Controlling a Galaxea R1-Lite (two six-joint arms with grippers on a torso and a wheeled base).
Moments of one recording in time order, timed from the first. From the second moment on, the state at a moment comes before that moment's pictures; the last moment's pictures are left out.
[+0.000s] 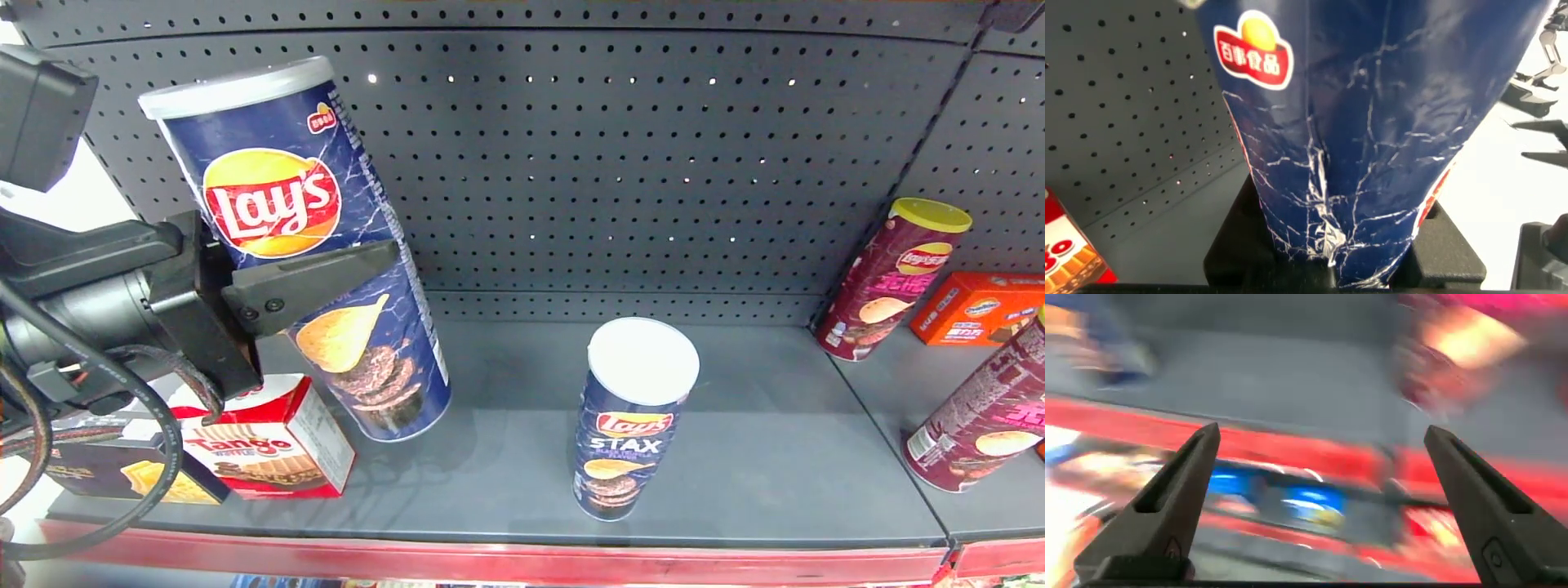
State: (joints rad) left arm -0.37 1.29 -0.72 -0.71 -0.56 -0.07; right arm -0.04 0.27 -0.05 -0.11 0.12 0.00
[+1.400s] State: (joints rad) left arm -0.43 1.46 -0.94 -0.70 -0.53 0.06; right arm -0.10 0.09 0.00 0.00 -0.07 0.00
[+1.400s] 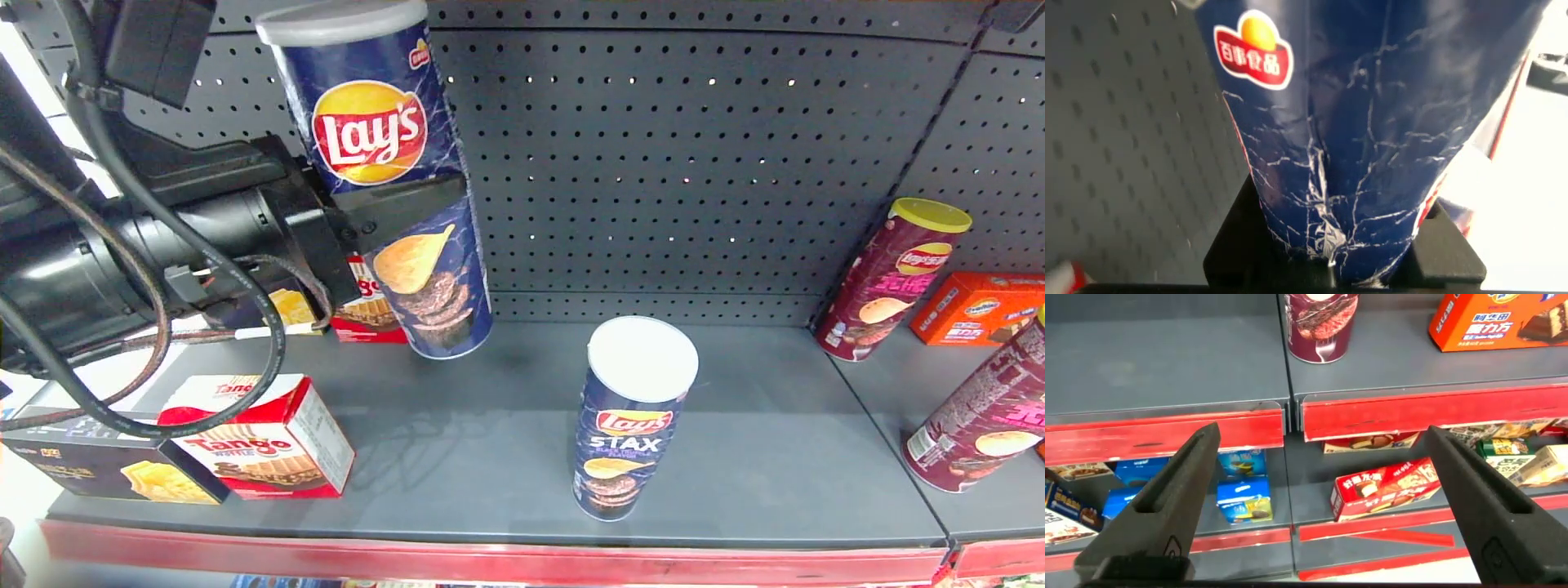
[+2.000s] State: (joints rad) left arm -0.45 1.67 -1.08 -0.71 -0.53 0.14; right arm -0.10 0.09 0.00 0.00 -0.07 0.00
